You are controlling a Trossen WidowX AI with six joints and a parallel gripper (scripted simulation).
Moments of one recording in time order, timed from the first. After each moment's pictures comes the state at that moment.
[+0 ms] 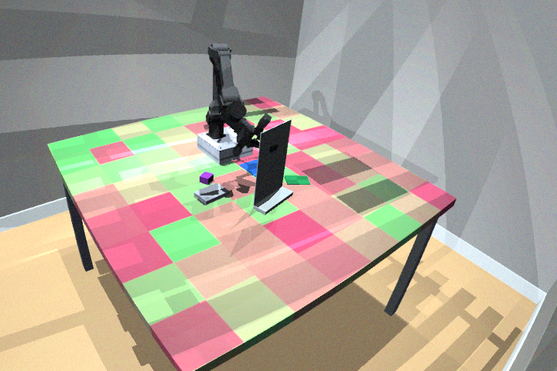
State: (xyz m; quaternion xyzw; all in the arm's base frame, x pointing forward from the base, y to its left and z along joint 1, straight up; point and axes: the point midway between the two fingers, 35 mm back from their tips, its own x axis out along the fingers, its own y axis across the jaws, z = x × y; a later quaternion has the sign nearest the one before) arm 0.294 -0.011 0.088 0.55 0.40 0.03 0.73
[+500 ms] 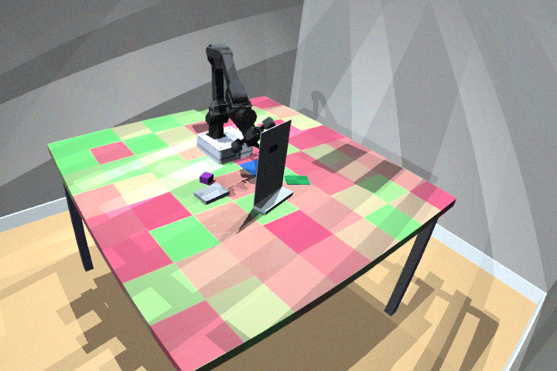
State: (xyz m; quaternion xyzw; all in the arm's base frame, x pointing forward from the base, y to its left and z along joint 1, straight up) arm 0.249 0.026 0.058 0.42 0.54 0.03 0.73
